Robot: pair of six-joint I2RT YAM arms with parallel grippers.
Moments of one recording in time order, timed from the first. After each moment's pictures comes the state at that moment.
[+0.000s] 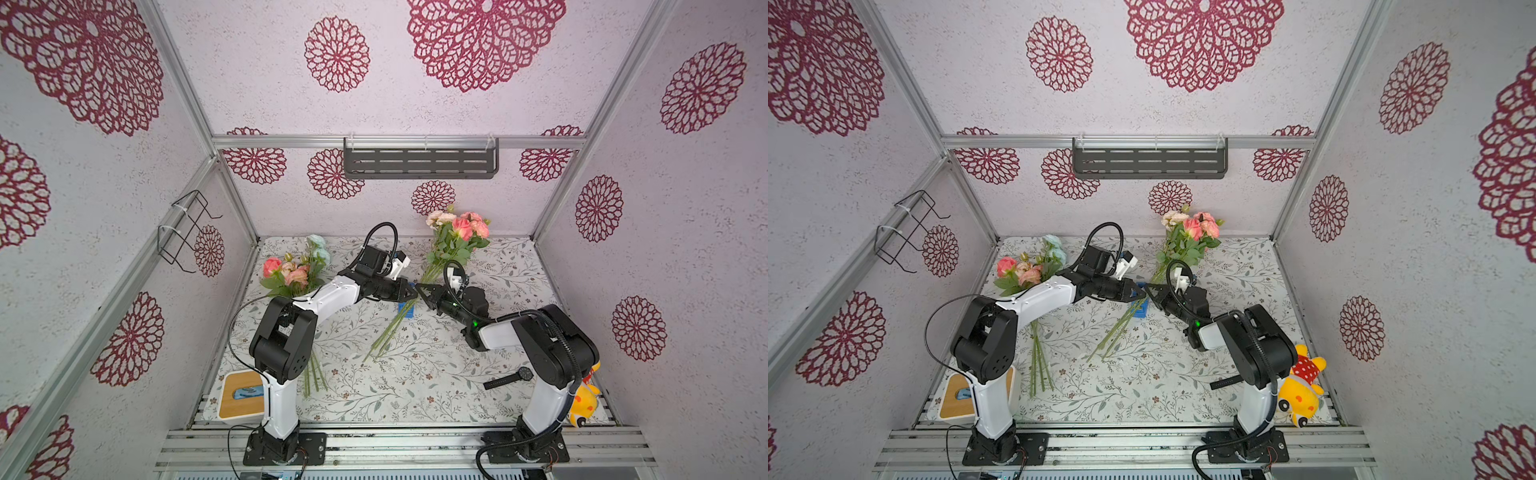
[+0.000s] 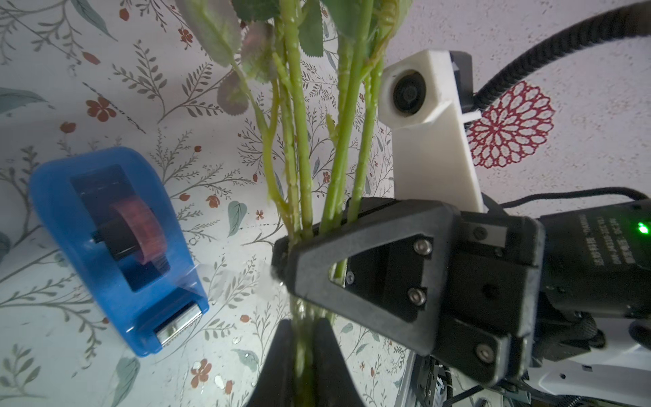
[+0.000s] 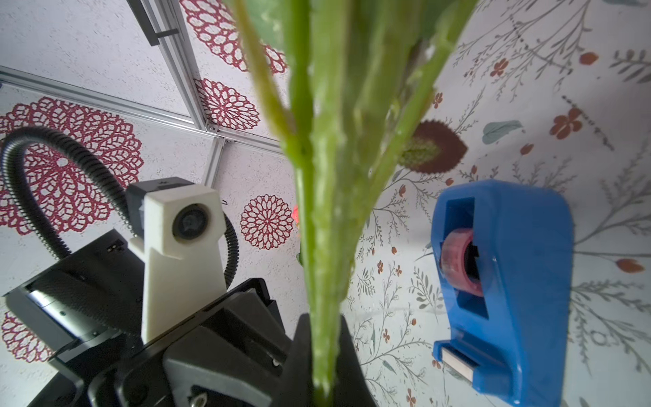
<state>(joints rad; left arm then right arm) -0.52 1.96 1.42 -0.26 0.70 -0.34 0.45 1.83 0.69 1.07 -0.43 1.26</state>
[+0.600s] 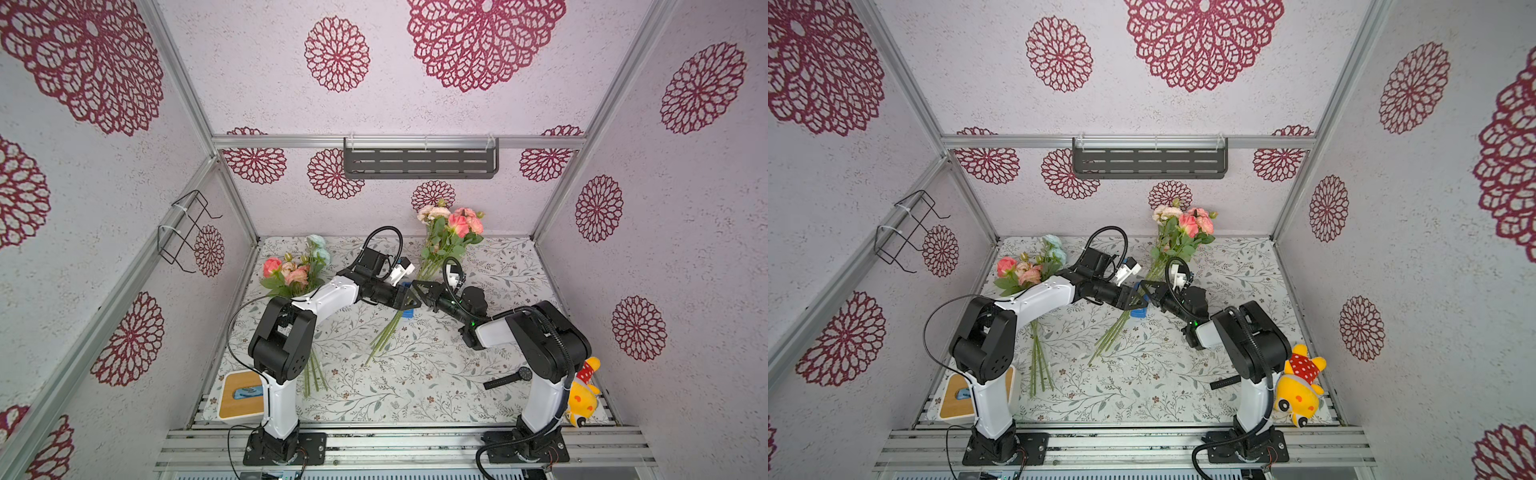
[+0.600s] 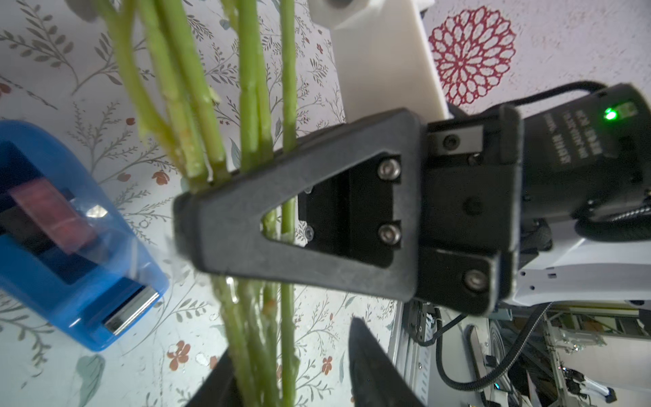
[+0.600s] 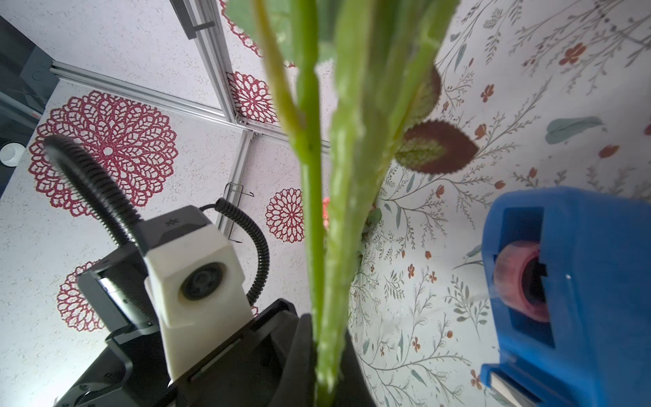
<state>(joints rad) -0.52 1.97 1.43 -0.38 0.82 -0.13 0.45 1.87 0.72 1.19 -0.48 1.31</state>
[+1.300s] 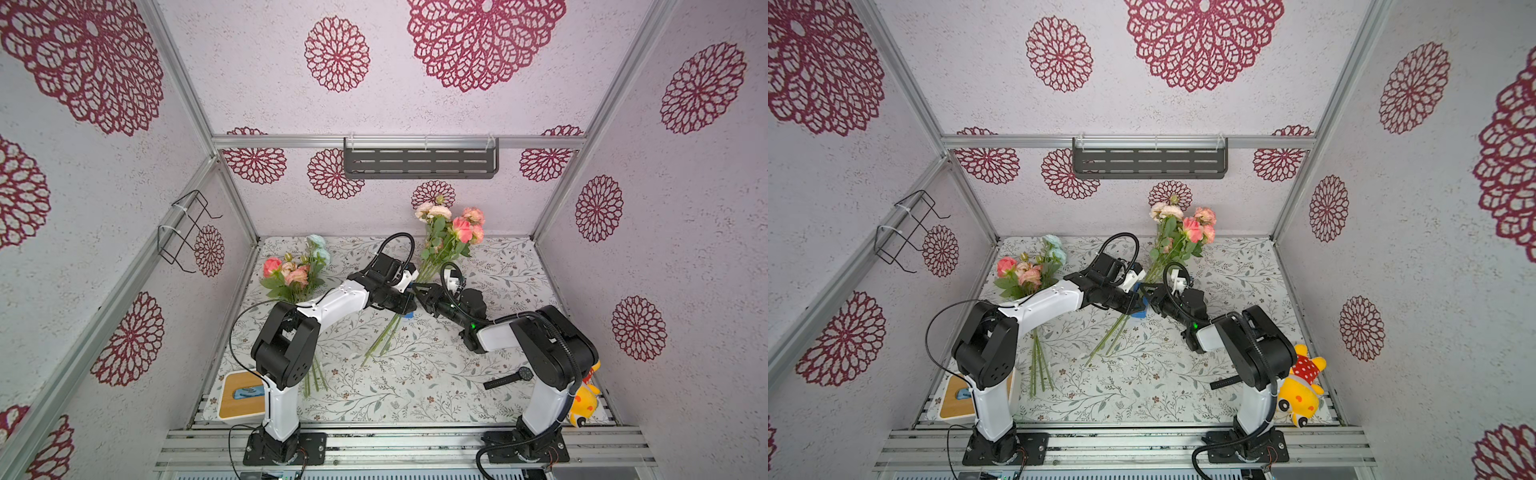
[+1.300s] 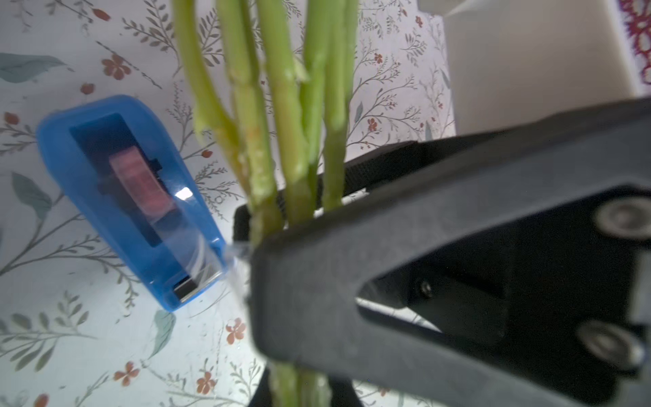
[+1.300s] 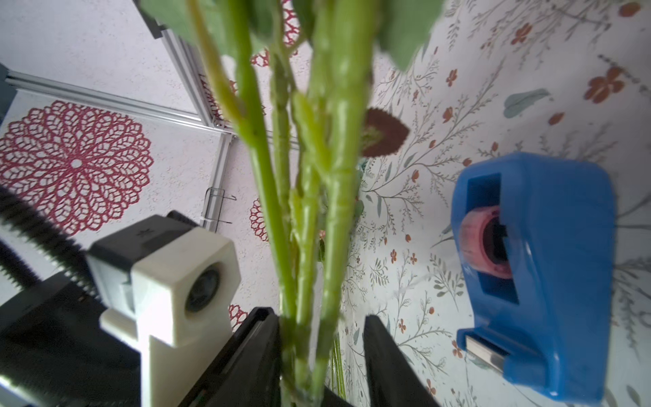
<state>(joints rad) -0.62 1.92 1.43 -0.44 0.40 -0.15 0.48 1.79 0.69 1.01 -0.41 1.31</state>
